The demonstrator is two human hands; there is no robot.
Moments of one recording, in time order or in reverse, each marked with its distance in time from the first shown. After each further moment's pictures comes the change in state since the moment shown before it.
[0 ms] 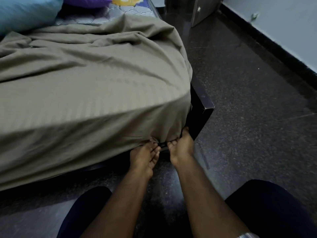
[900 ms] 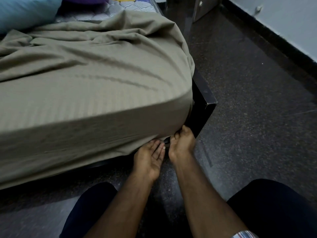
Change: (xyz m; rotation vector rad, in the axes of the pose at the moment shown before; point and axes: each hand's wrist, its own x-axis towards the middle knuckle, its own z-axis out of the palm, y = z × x) left_hand -0.011 -0.007 -0.003 -0.221 -0.123 -0.077; right_hand 0.001 0.010 0.003 0.225 0.011 -0.030
